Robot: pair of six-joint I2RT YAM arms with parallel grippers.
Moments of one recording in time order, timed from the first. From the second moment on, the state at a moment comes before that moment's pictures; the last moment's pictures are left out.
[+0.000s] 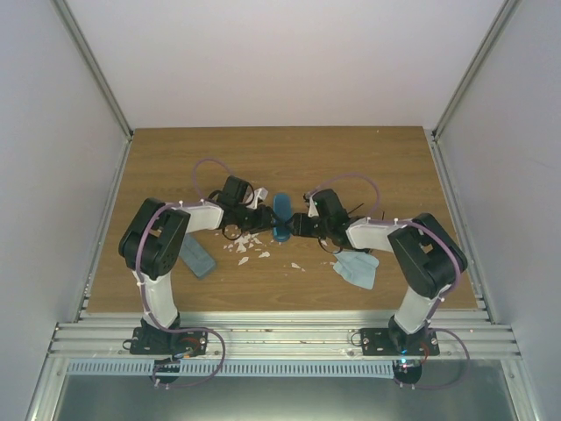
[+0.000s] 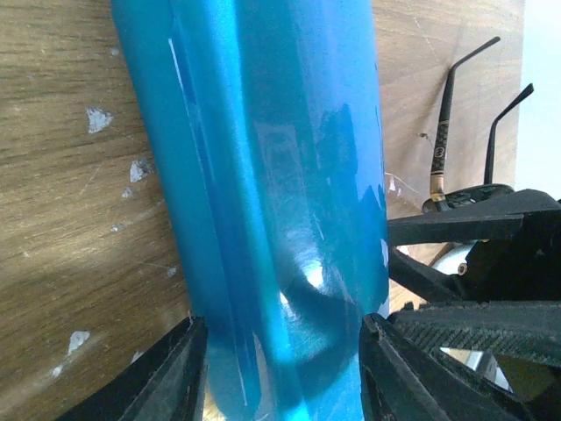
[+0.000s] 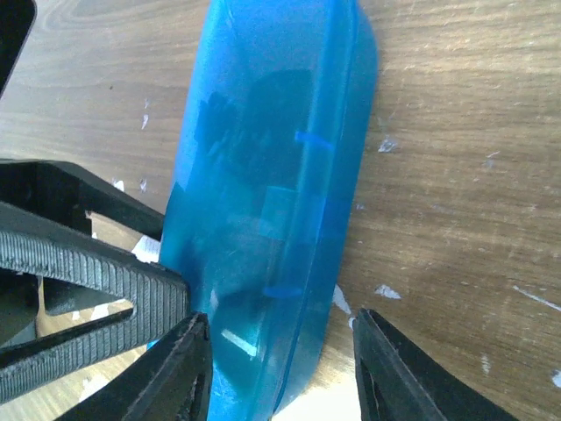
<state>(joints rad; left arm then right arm) -0.42 1.89 1.00 -0.05 0.65 -0.57 0.57 1.75 0.81 0.17 -0.30 0.61</state>
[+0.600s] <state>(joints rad) -0.43 1.91 1.01 0.00 0.65 -0.70 0.57 1.73 0.90 -0.09 -0.32 0.64</state>
